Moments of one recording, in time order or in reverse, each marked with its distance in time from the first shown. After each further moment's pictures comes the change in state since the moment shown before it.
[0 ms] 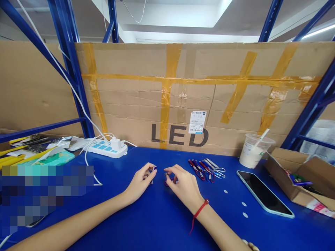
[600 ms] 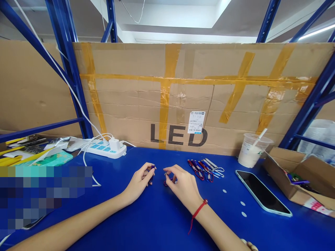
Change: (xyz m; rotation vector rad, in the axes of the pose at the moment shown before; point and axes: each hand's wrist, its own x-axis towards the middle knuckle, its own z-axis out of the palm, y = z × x) left_hand 0.000 0.000 -0.001 -0.067 -0.012 -0.047; right_hand 0.001 0.000 -0.001 0.005 -0.002 0.009
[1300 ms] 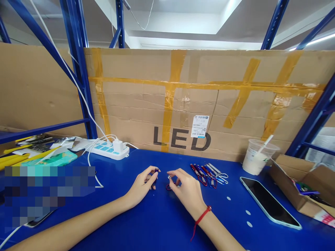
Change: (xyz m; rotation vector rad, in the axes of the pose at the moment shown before) left_hand 0.000 -0.004 0.001 -0.009 -0.018 0.047; right_hand 0.000 0.002 0.001 -0.030 0.047 -0.006
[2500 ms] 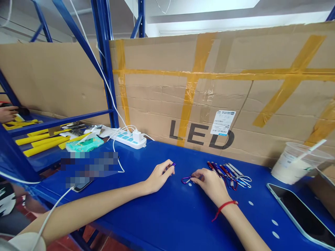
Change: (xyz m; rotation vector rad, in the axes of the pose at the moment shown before) left_hand -0.005 0.004 -0.004 0.164 -0.008 0.114; right_hand 0.008 0.043 -0.002 -0.193 -0.260 0.055
